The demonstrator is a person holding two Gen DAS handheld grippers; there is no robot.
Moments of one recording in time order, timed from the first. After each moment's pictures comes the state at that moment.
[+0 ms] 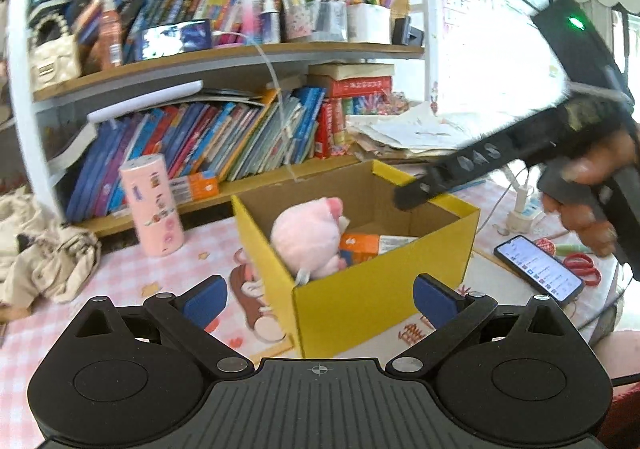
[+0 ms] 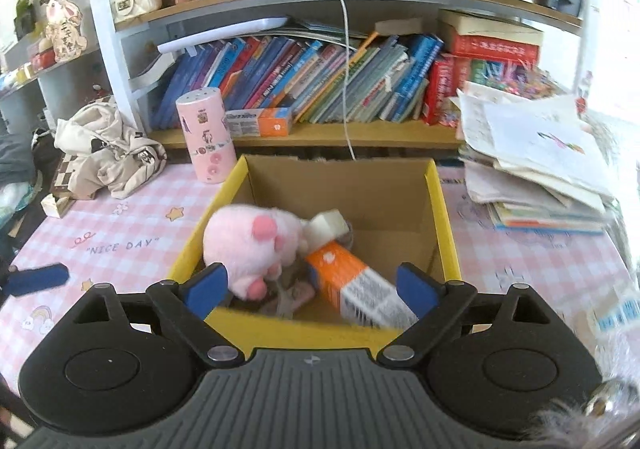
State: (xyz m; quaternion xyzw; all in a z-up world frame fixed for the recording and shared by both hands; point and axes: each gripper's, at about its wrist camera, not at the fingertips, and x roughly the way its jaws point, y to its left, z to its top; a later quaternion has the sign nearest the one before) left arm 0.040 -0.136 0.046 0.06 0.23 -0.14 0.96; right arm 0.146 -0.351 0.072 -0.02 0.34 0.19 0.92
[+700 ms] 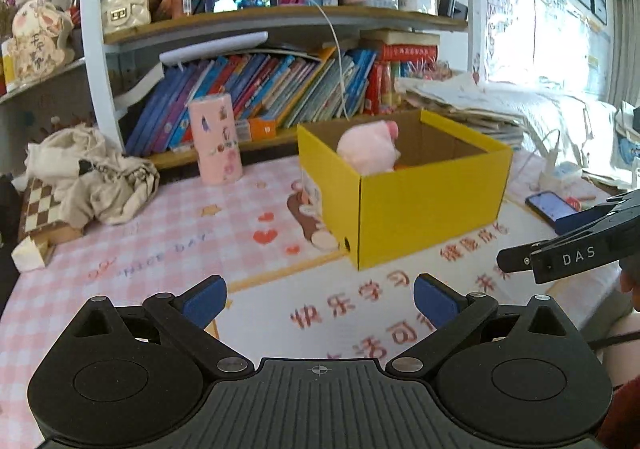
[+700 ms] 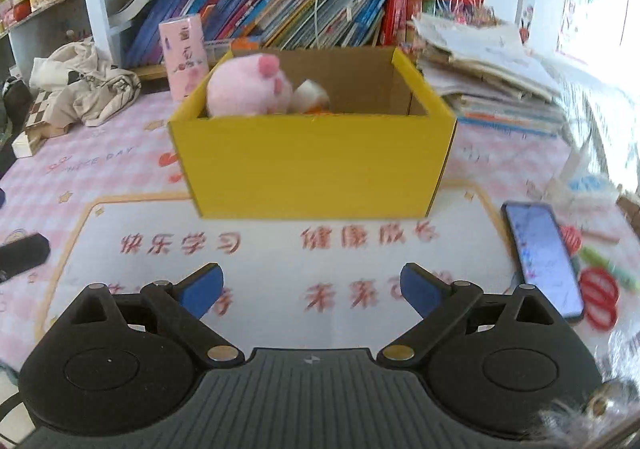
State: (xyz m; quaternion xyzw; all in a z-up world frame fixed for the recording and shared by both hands) left arm -0.022 -0.094 0.015 0.05 0.28 -0.08 0.96; right arm 0.032 -0.333 -0.007 -0.03 0.37 0.11 0.92
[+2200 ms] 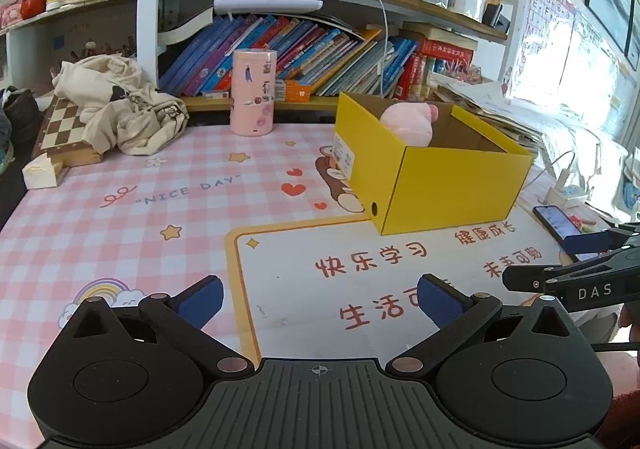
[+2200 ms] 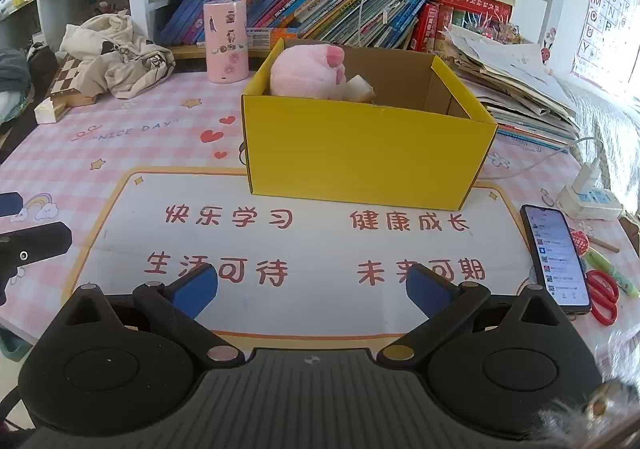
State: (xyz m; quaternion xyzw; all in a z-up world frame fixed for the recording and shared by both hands) left arm -0.041 -0.047 -0.001 -0.04 0.31 -0.06 0.95; right arm -0.001 -0.288 -0.003 -0.07 0.37 0.12 0.92
